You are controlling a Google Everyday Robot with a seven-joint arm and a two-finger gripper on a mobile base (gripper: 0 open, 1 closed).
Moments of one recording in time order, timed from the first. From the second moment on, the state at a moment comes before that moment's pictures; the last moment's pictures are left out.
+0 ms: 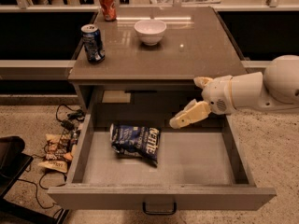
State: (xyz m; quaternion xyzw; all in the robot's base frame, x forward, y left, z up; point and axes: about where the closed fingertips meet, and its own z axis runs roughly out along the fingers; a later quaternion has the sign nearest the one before) arm 0.543 -0.100 0.818 -0.44 0.75 0.26 0.41
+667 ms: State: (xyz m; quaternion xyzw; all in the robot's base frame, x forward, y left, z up) arm 0.530 -0.175 0.918 -0.54 0.74 0.17 0.38
